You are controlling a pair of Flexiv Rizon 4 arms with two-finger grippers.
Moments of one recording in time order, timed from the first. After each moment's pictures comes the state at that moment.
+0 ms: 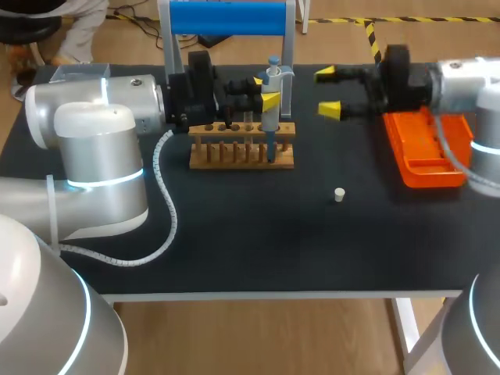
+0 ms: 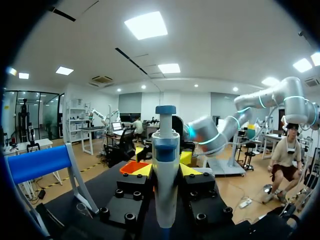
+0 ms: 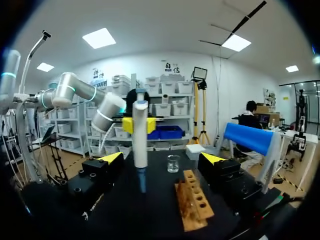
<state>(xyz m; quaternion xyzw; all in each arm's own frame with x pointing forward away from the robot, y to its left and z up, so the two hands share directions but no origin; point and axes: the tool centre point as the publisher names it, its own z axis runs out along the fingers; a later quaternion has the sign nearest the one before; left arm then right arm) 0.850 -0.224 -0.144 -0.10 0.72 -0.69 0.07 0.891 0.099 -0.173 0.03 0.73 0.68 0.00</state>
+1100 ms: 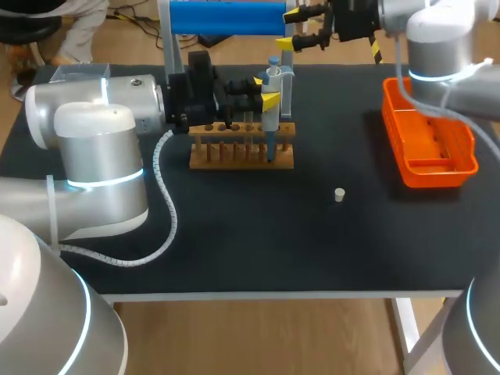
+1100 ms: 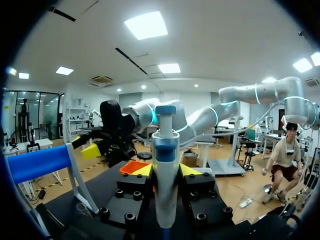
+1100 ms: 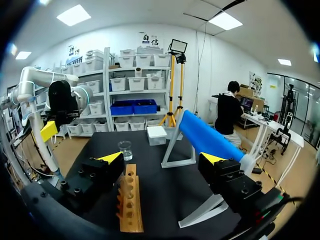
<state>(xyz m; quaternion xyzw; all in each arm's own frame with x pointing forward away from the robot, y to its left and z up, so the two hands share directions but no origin) 0.850 -0.224 -0.144 -0.10 0.72 -0.69 0.07 1.065 0.158 -0.168 0.08 0.81 0.58 0.06</state>
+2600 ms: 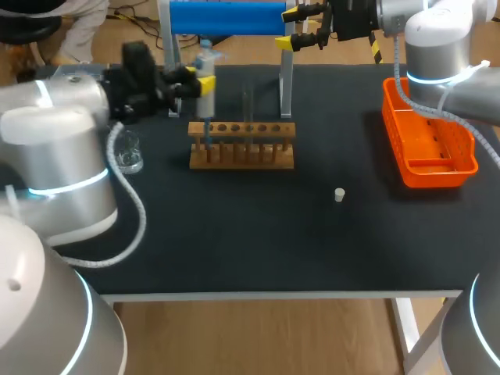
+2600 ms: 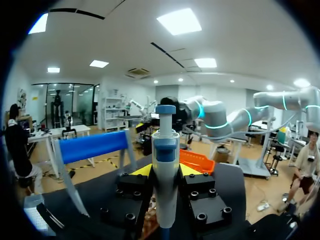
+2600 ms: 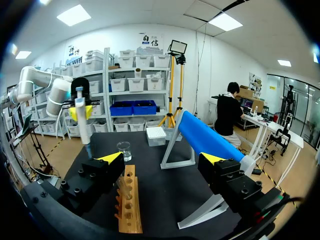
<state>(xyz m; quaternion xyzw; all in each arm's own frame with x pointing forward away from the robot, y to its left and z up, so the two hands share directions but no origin) 0.904 -0.095 -0.147 -0.24 0.72 -0.63 0.16 1.066 0.160 -0.169 0.08 0.81 0.58 0.06</state>
